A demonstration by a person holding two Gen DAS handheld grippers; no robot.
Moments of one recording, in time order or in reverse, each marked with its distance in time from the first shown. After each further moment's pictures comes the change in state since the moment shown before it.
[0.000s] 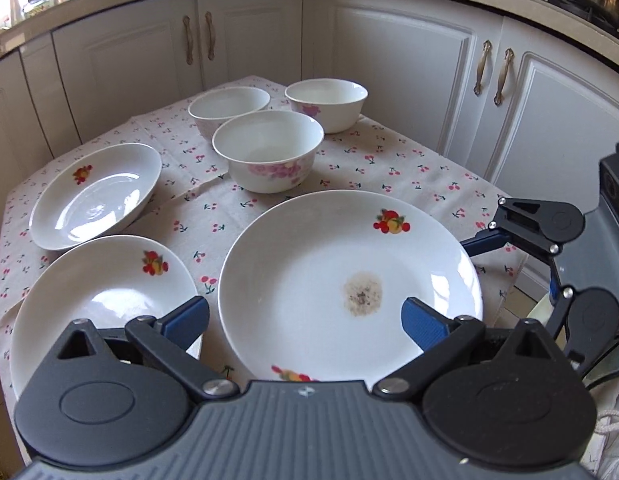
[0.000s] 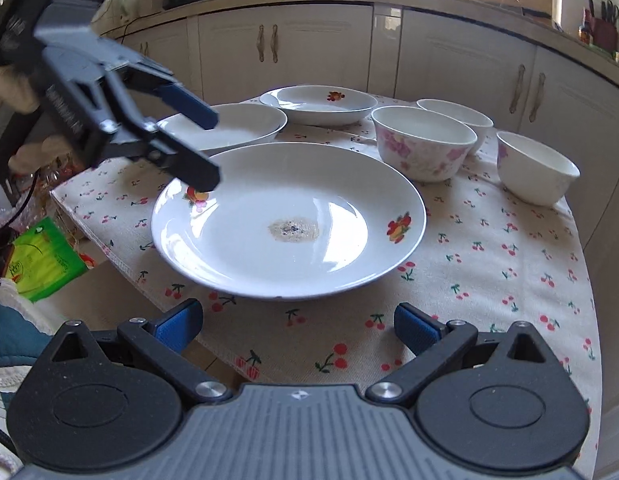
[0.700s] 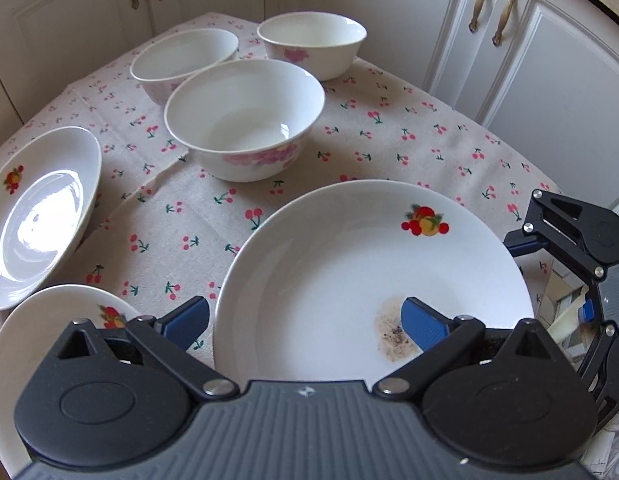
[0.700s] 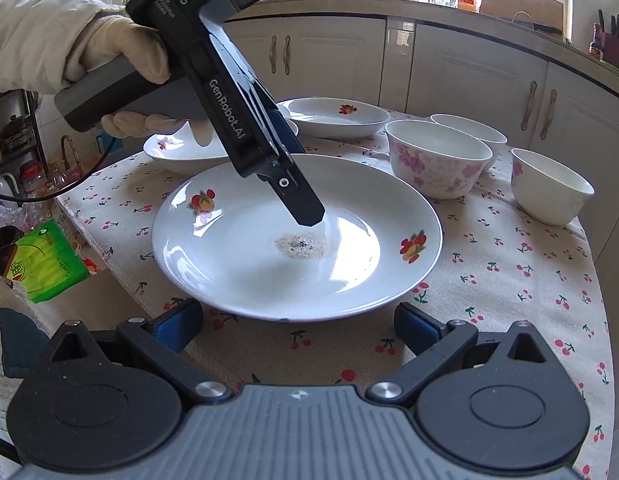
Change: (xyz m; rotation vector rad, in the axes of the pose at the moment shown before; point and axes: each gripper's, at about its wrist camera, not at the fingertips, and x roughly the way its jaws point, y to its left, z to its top) left arm 0.072 0.018 0.048 0.082 0.243 -0.111; right arm 0.007 -0.002 0.002 -0.003 -0.040 0.031
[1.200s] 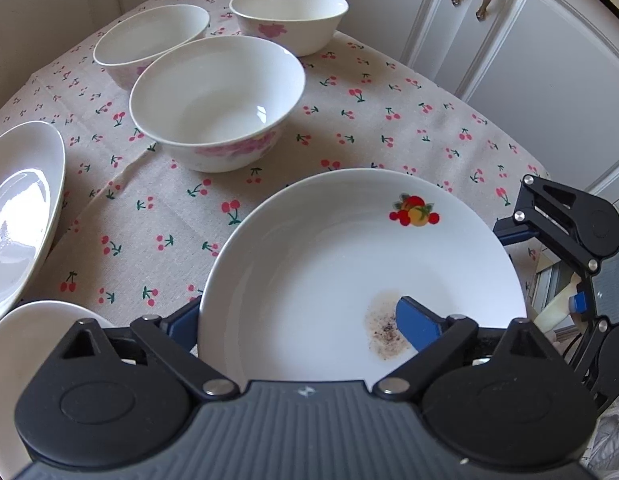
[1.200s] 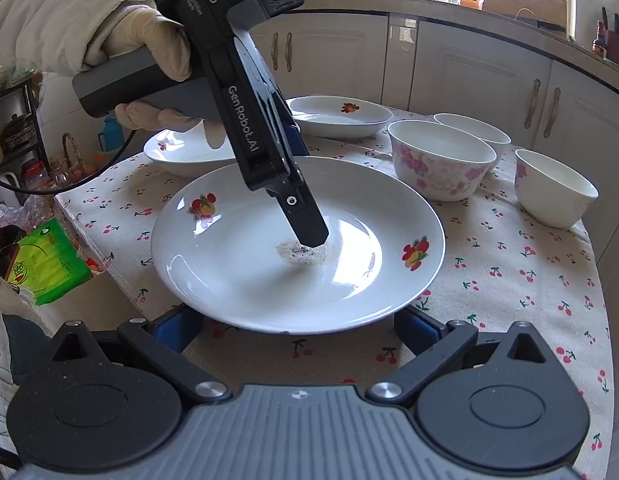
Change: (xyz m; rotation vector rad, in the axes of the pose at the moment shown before) left arm 0.014 0.003 0.008 0.036 0.091 -0.076; right arm 0.002 0.000 0.007 -0.004 0.014 0.011
